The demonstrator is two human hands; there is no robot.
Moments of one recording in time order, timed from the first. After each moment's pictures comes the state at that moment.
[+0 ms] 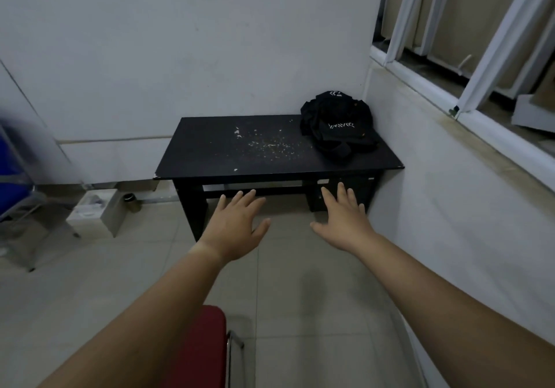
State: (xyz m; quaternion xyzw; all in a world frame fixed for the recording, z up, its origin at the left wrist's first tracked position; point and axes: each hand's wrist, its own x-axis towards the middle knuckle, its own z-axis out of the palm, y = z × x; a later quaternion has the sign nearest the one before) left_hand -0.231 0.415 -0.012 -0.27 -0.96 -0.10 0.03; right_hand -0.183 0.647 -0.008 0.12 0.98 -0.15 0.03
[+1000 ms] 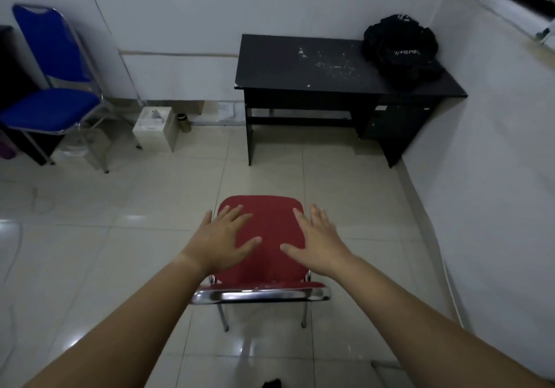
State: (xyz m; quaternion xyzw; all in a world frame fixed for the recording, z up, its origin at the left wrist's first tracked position) left_hand -0.006 0.009 -0.111 -0.23 -0.96 -0.10 -0.15; right_hand 0.039 0.235 -0.113 0.03 0.96 -0.20 0.19
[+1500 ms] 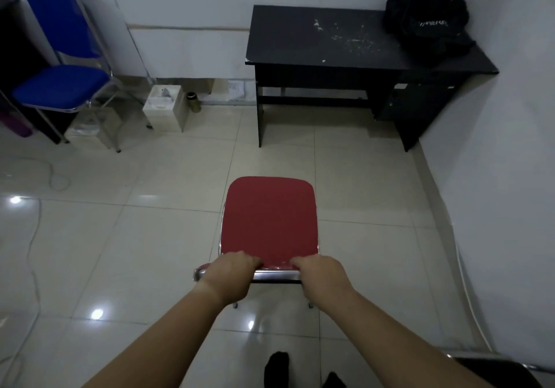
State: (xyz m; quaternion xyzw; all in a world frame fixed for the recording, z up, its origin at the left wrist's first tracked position) left_hand 0.051 0.007 -0.188 -0.27 -0.94 -0.03 -0.23; right_hand 0.095 0.211 -0.184 -0.06 0.98 -0.08 0.20
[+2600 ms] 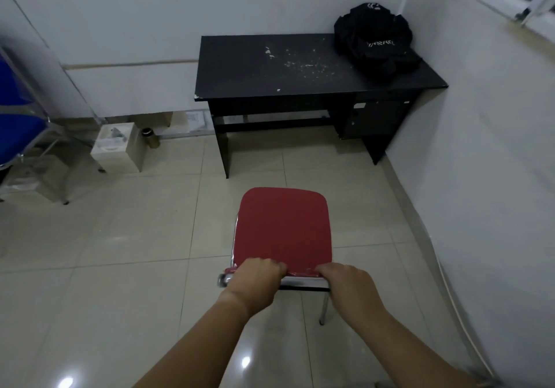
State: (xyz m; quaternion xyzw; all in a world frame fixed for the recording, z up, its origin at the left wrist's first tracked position) left_hand -0.075 0.158 -0.179 -0.40 -0.90 0.01 -0.16; right_hand 0.012 0.348 -0.197 0.05 0.99 -0.14 0.08
